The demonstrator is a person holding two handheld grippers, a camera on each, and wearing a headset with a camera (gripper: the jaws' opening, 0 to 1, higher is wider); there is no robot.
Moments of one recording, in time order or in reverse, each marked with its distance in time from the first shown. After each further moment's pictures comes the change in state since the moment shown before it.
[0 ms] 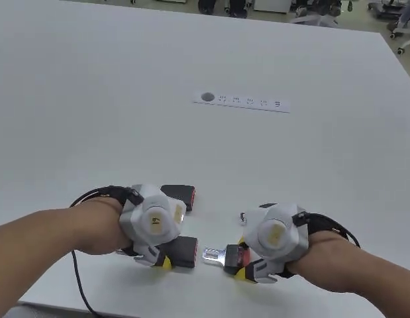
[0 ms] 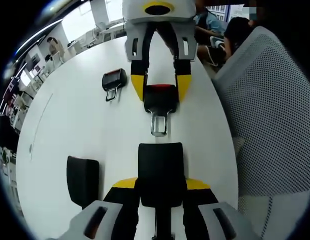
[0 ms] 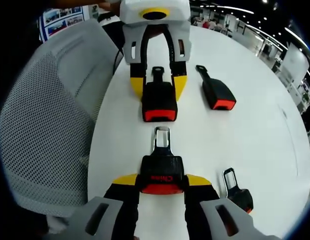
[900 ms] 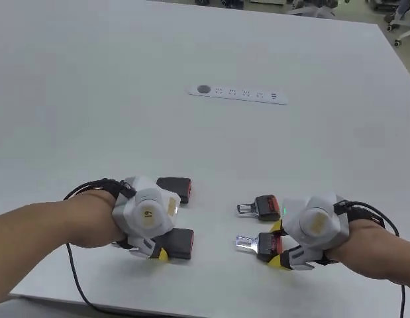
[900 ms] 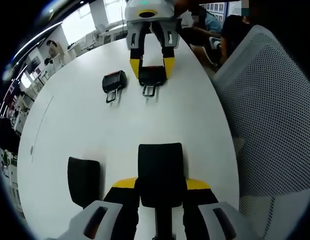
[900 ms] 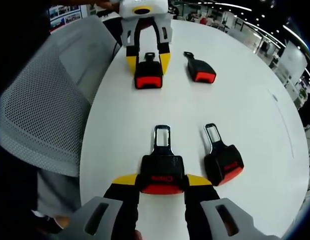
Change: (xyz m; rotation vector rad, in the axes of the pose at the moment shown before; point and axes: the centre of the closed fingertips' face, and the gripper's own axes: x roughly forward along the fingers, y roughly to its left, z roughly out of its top) left arm 0.002 0.002 -0.001 0.016 -0.012 0.009; right arm -0.033 -0.020 -0.065 0.006 0.041 -0.028
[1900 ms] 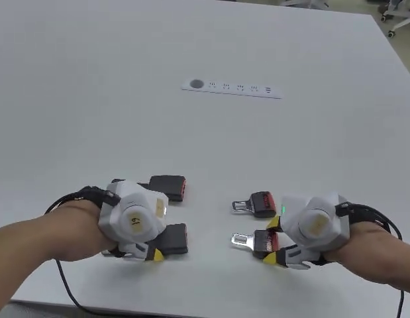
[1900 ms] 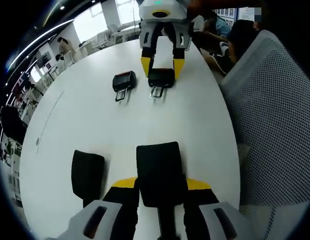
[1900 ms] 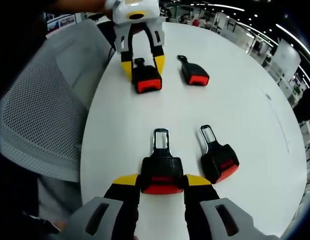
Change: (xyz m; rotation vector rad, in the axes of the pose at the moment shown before) left arm -0.004 0.003 -0.001 -0.059 -0.030 0.068; right arm -0.004 -0.001 0.003 0.030 -0.024 -0.052
